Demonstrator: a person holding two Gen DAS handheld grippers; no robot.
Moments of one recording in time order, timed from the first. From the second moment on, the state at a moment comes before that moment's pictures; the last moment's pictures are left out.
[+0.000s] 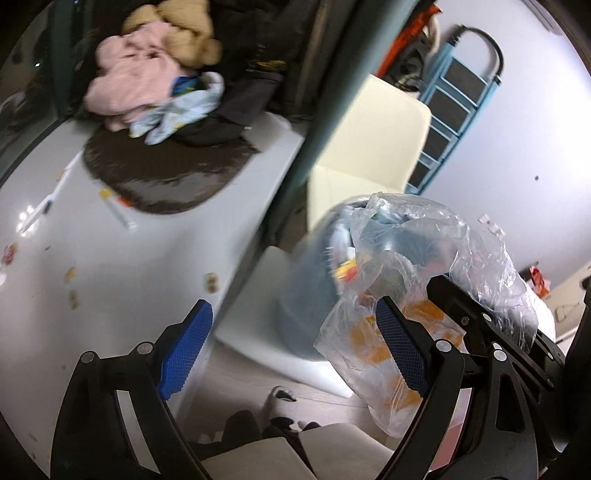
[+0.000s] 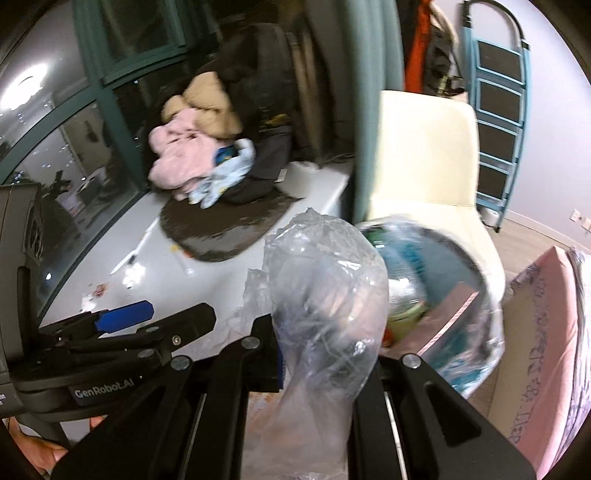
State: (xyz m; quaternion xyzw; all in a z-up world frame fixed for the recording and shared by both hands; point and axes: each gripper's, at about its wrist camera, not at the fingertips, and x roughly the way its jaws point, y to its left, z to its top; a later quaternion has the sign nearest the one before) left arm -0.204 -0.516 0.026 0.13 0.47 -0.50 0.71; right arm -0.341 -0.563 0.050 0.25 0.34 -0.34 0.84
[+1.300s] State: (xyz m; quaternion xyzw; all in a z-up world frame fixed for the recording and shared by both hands) left arm -0.233 -0.625 -0.007 0.15 0.50 -0.51 0.68; right arm -0.391 -0.669 0.020 0.22 0.38 -0.48 0.76
